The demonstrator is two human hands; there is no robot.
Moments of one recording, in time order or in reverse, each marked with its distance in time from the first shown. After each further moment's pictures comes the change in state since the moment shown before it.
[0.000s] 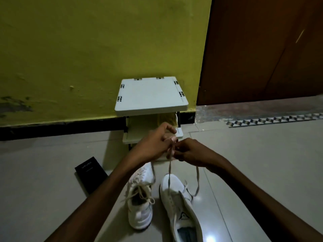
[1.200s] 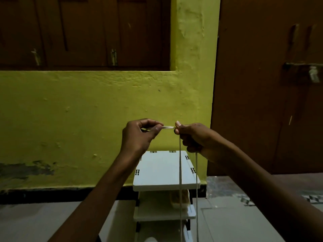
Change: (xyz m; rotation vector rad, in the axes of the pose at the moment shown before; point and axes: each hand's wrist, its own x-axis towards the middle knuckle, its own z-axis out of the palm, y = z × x) left_hand 0.008 0.135 -0.163 -0.175 0.744 0.358; right_hand 0.024 -0.212 -0.139 0.509 0.169 -0.165
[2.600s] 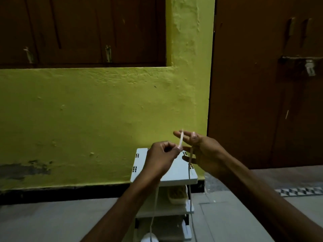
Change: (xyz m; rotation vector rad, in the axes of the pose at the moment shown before) left_hand -0.040 -0.022 0.057 -0.021 -0.246 -0.243; right_hand -0.013 0.046 -0.009 0.270 0.093 0.008
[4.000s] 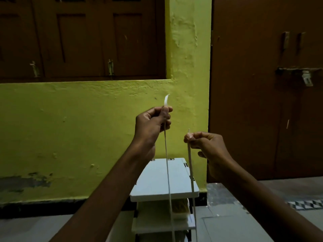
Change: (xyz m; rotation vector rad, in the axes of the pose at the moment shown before) left_hand 0.039 0.082 -0.032 -0.459 0.121 0.184; right_hand -0.012 -0.031 0.007 -0.200 0.348 -0.278
